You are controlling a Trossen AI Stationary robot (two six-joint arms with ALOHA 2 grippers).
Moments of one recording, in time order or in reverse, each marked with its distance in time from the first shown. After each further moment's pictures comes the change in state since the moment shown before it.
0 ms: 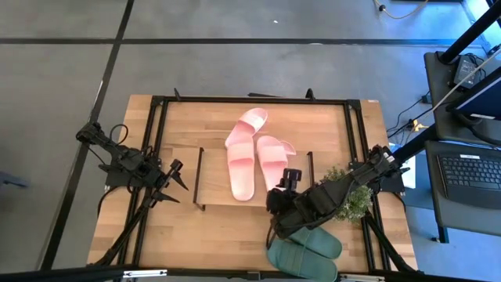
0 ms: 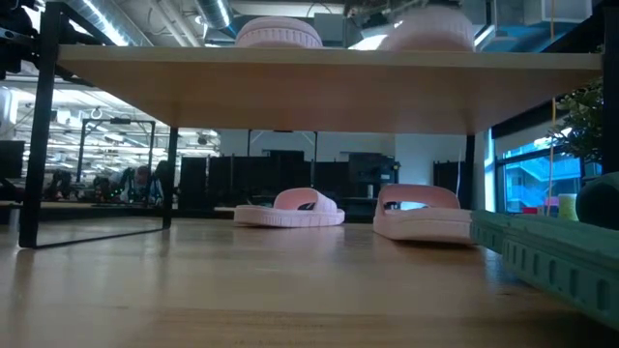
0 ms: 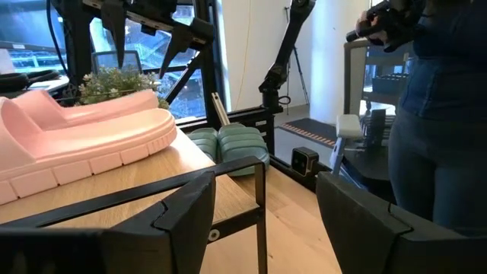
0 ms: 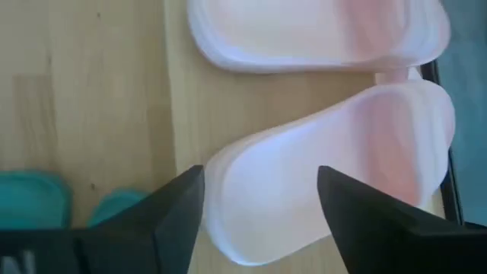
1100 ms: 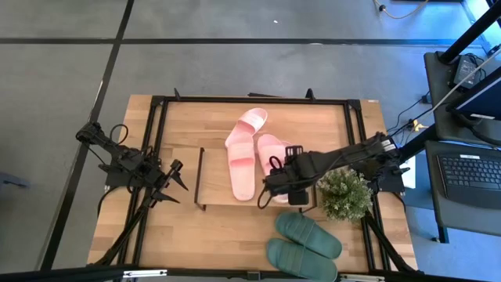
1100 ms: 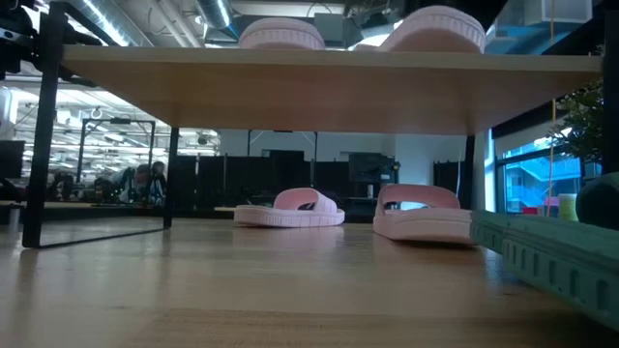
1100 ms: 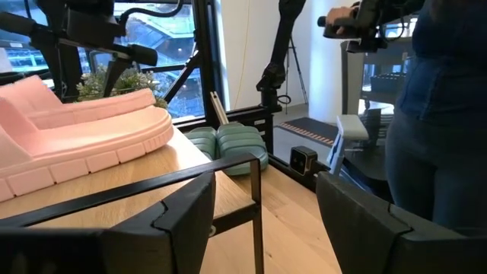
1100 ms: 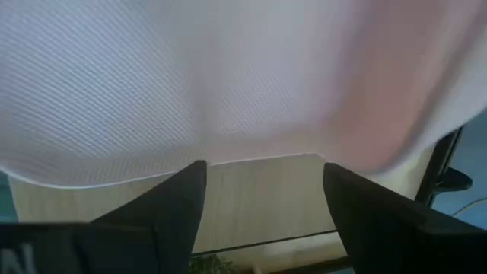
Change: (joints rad) left arm 0.000 0.004 0.000 0.000 0.005 -0.001; right arm -0.249 -0.071 -0.171 -0.163 -0.242 -0.308
